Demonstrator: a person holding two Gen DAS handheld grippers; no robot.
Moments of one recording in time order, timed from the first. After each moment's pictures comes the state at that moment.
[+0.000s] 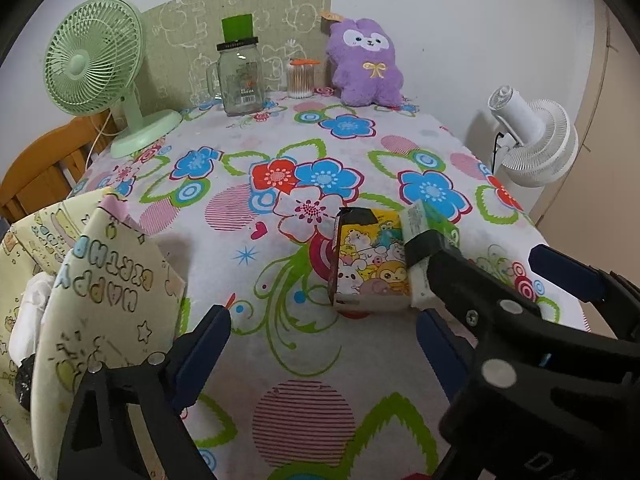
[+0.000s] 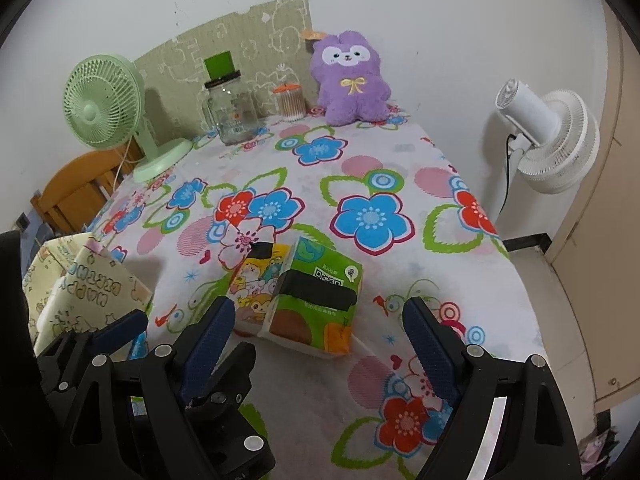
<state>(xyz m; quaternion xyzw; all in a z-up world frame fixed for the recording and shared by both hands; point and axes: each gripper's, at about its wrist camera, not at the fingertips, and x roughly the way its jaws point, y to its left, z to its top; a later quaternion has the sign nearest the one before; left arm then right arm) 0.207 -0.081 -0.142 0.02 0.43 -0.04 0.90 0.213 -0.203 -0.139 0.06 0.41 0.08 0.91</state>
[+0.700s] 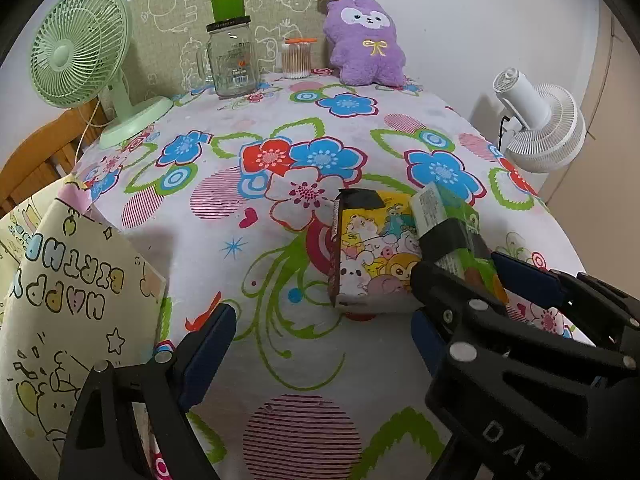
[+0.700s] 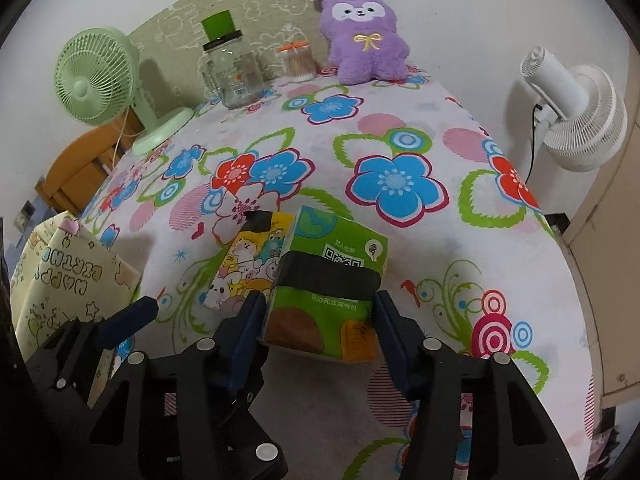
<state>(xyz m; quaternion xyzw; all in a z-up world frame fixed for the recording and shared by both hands) 0.222 -0.086 -0.159 0.02 0.46 -0.04 0.89 0.236 -0.195 -0.170 0.07 0.46 0.11 0.88</state>
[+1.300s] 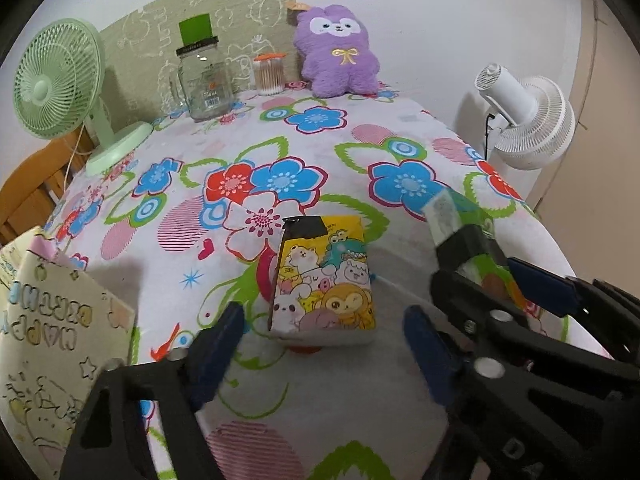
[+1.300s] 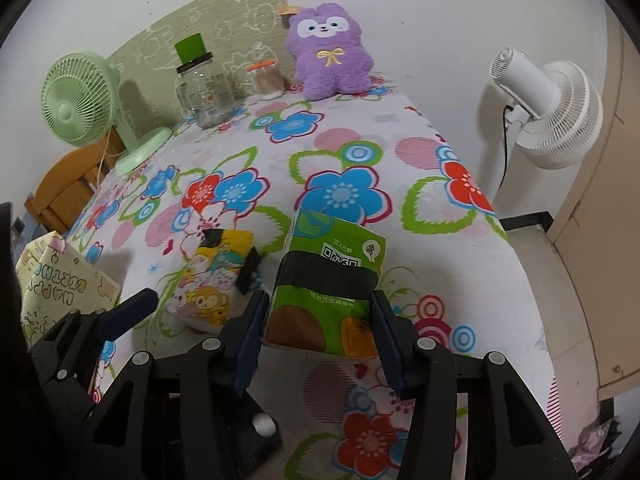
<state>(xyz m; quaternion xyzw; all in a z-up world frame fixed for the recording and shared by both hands) 0.234 -0.118 -0.159 0.05 0.44 -0.05 0.89 0.233 -0.231 -0.166 0.08 0.44 0.07 0.89</state>
